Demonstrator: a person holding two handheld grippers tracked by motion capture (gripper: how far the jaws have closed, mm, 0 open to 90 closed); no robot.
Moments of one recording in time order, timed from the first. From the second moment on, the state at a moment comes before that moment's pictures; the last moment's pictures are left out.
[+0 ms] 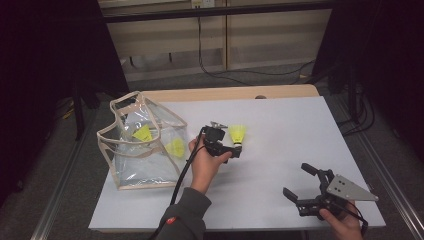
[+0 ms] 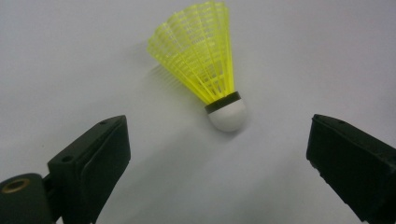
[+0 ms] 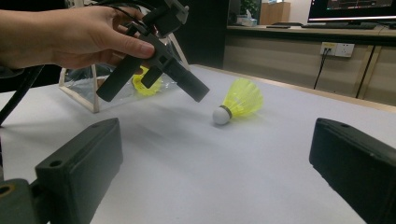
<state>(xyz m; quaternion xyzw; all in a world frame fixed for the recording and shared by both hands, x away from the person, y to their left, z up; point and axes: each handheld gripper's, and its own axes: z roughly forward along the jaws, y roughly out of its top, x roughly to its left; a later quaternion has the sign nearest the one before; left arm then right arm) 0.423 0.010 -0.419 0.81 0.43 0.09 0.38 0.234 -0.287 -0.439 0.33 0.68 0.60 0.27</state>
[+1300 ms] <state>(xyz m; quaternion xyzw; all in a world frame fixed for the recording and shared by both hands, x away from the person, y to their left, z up) 0.435 -0.006 -0.433 0.81 0.45 0.10 0.37 0.233 -0.288 -0.439 0.33 0.67 0.60 0.27</state>
